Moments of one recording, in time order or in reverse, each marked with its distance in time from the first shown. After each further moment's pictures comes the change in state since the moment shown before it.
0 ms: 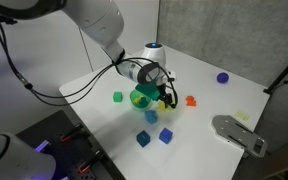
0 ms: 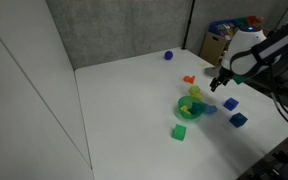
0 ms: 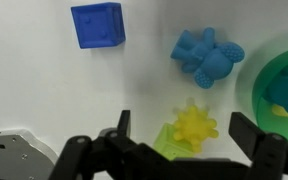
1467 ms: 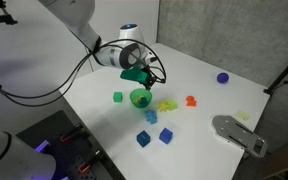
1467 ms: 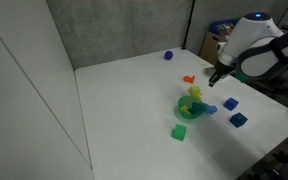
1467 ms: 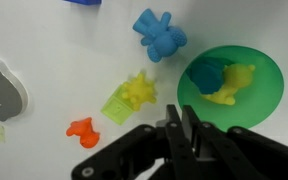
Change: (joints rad) arm 0.166 -0.211 -0.024 -0.171 -0.110 0.058 -0.043
